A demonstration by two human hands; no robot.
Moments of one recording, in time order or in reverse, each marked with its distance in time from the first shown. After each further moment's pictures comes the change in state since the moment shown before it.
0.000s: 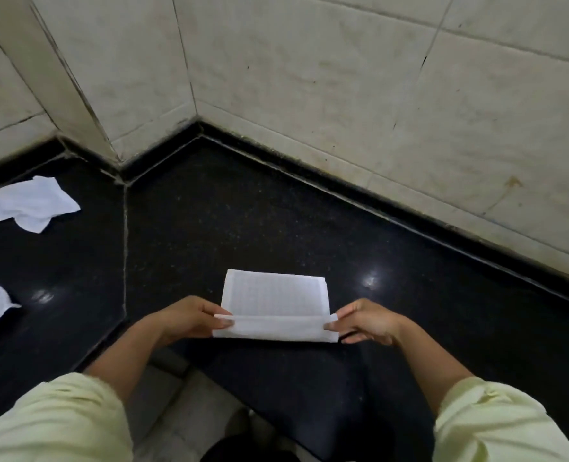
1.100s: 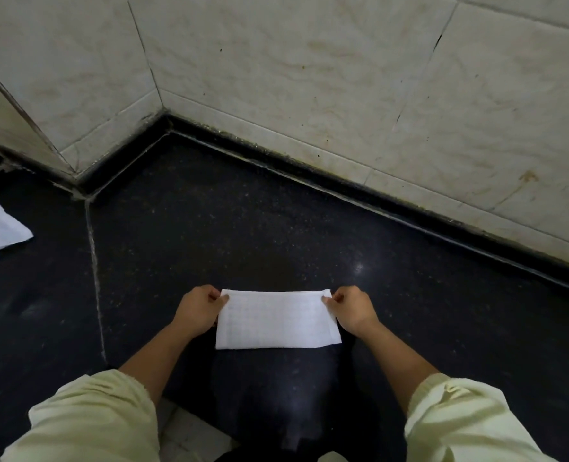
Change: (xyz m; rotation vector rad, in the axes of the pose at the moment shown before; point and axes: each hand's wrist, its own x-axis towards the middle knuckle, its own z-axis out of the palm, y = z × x) left_hand 0.102 0.024 -0.024 0.352 0.402 0.095; right_hand 0.085 -0.023 0.010 -0.369 0.653 0.023
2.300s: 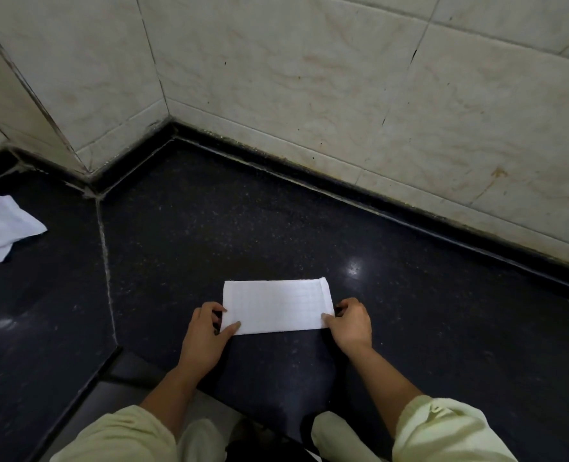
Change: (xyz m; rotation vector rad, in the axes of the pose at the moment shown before) left_hand -0.062 -0.052 0.047 -0.111 0.189 0.175; right_hand -0.059 0.021 0.037 0.237 0.226 0.132
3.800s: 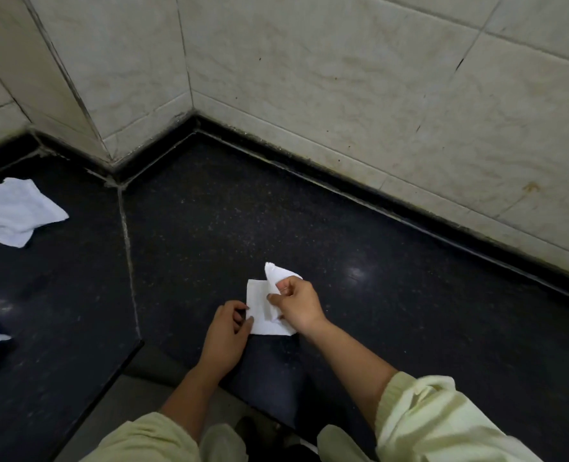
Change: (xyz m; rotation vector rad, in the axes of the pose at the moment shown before) left_hand 0.006 -0.010 -0.006 -0.101 0.002 0.052; right_hand -0.034 -0.115 0.073 0.252 -0.304 -0.202
